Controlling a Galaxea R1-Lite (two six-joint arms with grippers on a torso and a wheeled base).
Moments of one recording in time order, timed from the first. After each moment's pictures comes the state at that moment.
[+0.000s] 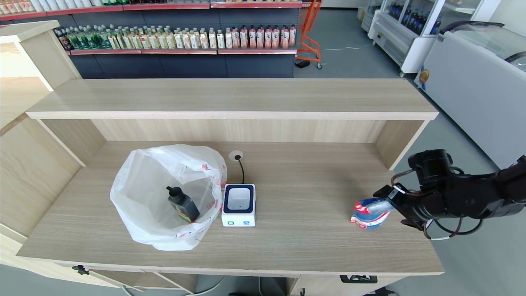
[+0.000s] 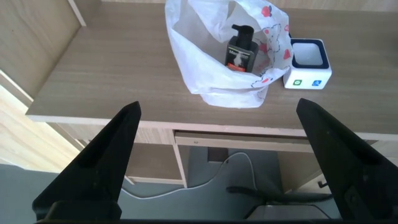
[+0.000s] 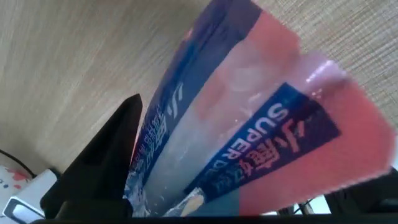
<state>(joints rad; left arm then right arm) 0.00 0.00 0.00 0.00 0.01 -0.01 0.09 1.95 -0.89 -0.25 -0.07 0.86</state>
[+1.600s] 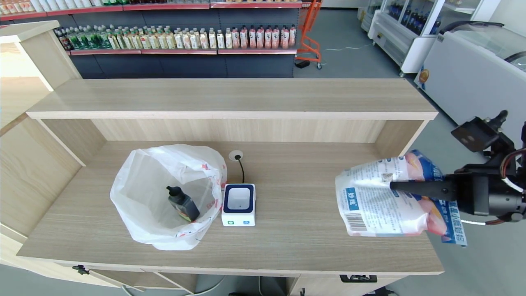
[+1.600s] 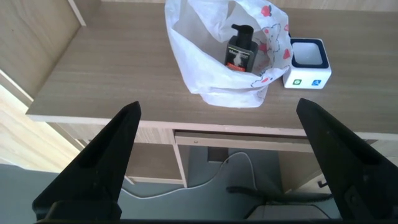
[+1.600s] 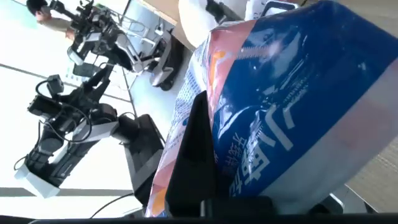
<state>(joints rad) 0.00 0.00 0.00 0.00 0.01 -0.01 0.05 1.43 -0.69 -0.35 1.11 0.18</state>
